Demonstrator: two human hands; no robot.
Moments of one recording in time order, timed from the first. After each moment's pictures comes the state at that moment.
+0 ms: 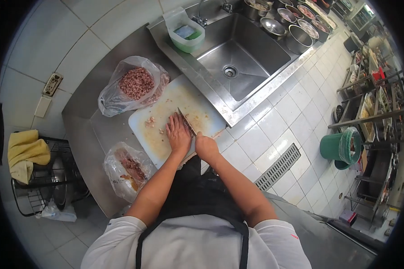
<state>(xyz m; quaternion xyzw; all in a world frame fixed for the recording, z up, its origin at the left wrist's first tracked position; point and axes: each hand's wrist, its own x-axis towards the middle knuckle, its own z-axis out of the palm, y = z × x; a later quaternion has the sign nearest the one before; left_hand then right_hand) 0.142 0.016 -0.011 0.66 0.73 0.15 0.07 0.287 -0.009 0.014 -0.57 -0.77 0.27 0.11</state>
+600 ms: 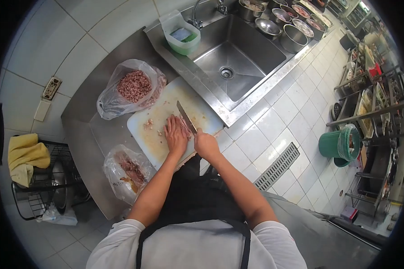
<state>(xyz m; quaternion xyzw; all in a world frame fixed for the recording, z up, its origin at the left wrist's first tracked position) 0.130 0.016 -0.021 0.67 0.71 0.19 0.09 0.293 -0.001 0.039 -0.60 -0.73 0.28 0.19</state>
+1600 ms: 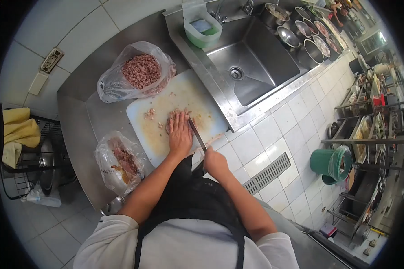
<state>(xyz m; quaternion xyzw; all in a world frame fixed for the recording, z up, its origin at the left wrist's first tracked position) 0.137 0.003 -0.008 0.71 0.67 0.19 0.07 0.326 -0.054 0.037 -0.59 -0.75 0.29 0.02</state>
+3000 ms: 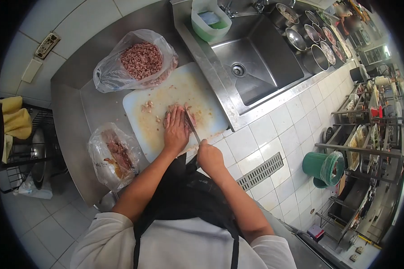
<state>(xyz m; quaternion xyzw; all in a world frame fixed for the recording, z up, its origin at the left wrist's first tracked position) 0.123 0.003 -0.012 0.71 0.67 0.21 0.08 0.300 -0.028 0.066 -0.58 -0.77 0.27 -0.01</state>
